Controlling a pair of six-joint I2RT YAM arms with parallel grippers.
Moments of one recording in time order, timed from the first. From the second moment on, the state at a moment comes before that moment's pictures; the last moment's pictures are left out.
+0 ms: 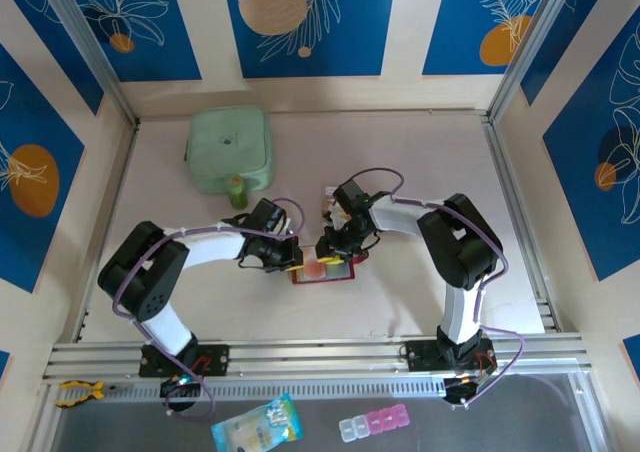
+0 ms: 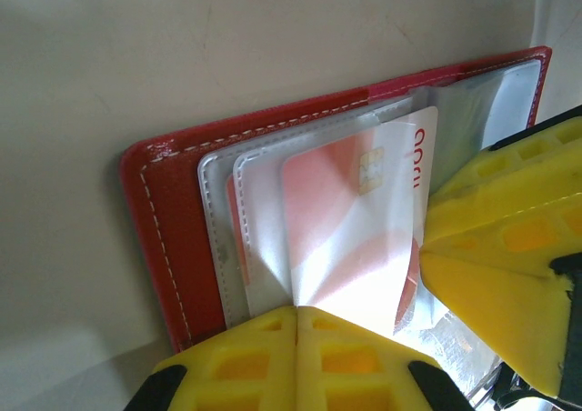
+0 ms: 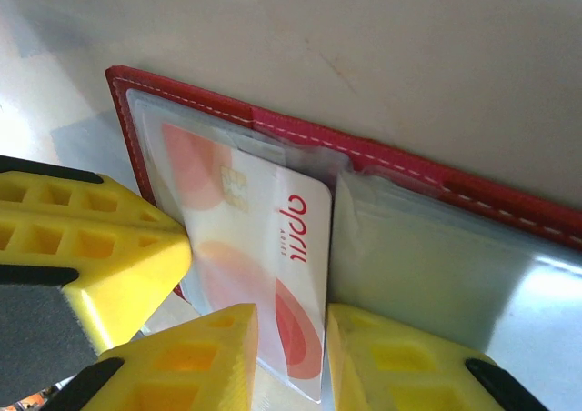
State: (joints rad) left arm -0.63 1.66 0.79 -0.24 0.50 -0.75; right arm 0.61 1.88 1.08 -0.54 -0.64 0.54
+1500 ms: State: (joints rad) left arm -0.62 1.66 0.79 -0.24 0.50 -0.75; right arm 0.48 1.74 0.97 -0.56 -0.69 0.44
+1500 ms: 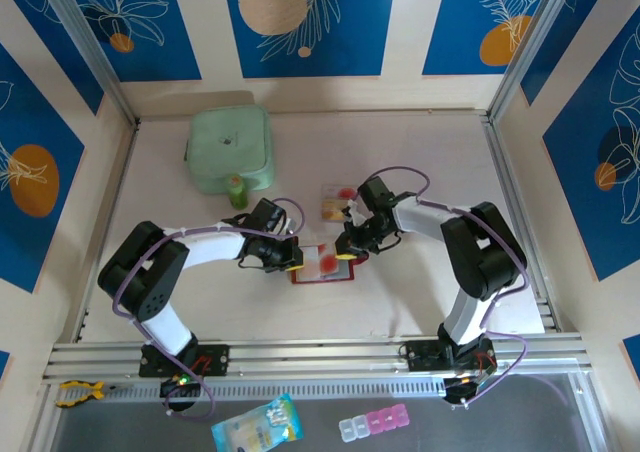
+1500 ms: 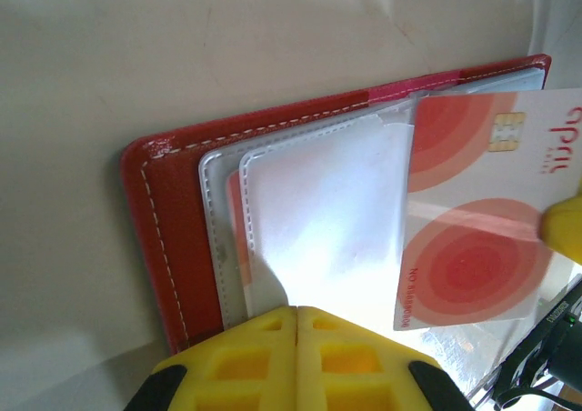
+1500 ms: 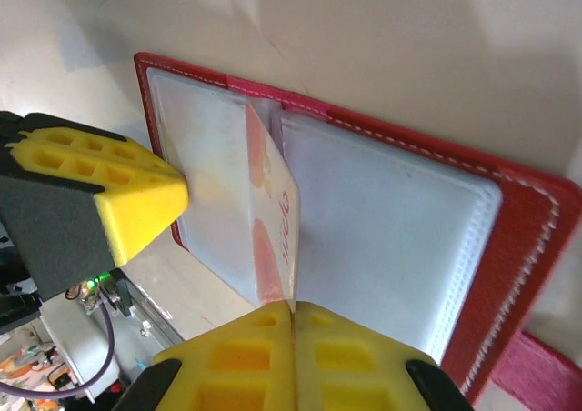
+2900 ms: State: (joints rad) left arm -0.62 1.66 0.80 -0.25 0.50 -0.75; right arm 0.63 1.76 1.07 -0.67 -0.50 0.58
